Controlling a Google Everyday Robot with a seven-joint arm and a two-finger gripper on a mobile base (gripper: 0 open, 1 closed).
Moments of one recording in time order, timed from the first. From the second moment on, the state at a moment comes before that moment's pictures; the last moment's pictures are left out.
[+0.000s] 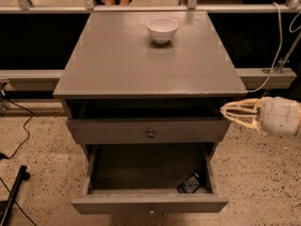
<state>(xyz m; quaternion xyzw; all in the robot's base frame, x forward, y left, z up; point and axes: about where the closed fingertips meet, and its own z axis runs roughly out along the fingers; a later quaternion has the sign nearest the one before) 0.503 -0.211 0.831 -0.63 0.46 0.13 0.61</state>
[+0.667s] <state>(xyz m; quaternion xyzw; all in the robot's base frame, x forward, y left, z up) 0.504 -0.213 0.842 -0.63 0.46 0.12 0.61</state>
